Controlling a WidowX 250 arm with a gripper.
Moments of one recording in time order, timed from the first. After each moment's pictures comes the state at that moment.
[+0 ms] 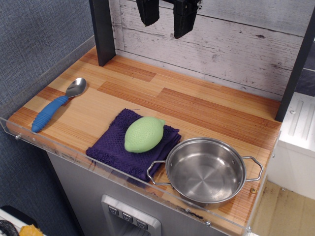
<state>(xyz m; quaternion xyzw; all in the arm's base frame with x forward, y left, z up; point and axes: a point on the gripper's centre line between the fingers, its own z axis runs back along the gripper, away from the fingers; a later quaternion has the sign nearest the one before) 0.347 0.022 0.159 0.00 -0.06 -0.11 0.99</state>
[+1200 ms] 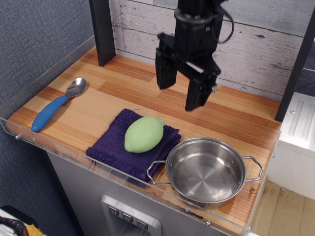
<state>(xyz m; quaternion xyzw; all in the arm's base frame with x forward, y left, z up) 0.300 -0.027 0.091 0.03 0.00 -0.20 0.98</state>
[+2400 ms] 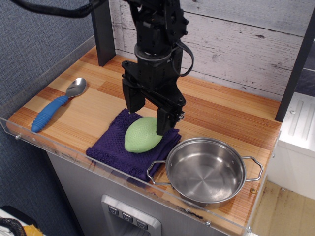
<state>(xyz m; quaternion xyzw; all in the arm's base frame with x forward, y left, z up) 0.269 0.004 0.069 0.04 -0.04 -0.14 0.99</state>
